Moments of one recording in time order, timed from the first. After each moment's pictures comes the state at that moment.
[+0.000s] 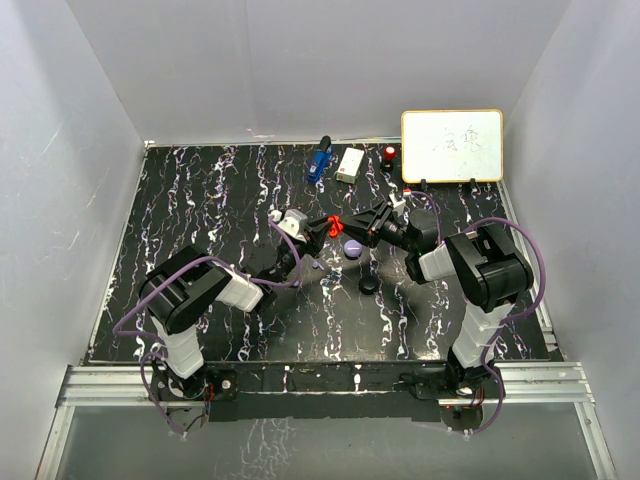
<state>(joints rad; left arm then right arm) -0.76 1.80 0.56 1.45 -0.04 -0.10 0.28 1.84 0.62 1.22 -0.71 1.55</state>
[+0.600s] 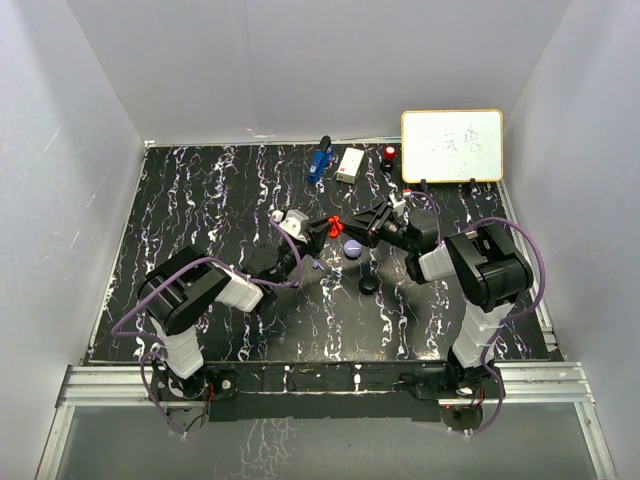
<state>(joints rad) -0.77 1.79 0.56 1.44 -0.04 -0.10 0.28 1.84 0.62 1.22 -0.71 1.55</state>
